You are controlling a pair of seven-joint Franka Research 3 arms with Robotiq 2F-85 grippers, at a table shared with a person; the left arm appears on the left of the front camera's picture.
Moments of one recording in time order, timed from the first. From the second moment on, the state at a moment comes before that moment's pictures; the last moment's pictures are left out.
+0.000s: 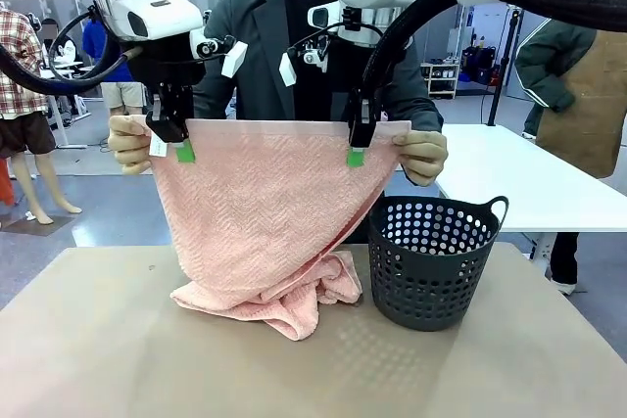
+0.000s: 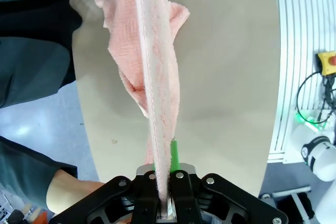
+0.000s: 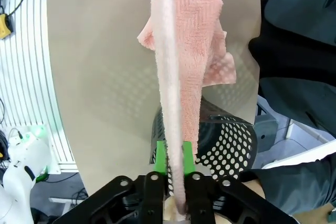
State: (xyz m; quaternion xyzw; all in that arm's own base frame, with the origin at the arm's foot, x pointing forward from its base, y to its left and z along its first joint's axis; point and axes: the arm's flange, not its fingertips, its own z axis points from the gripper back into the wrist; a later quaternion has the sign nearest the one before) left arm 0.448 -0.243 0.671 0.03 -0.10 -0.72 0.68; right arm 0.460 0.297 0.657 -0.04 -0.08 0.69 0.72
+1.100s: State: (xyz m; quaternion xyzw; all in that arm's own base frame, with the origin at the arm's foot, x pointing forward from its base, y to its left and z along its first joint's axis) left arm 0.449 -0.241 0.671 0.03 -0.09 -0.72 0.69; right arm 0.461 0.296 0.659 -0.03 -0.09 0.68 0.72
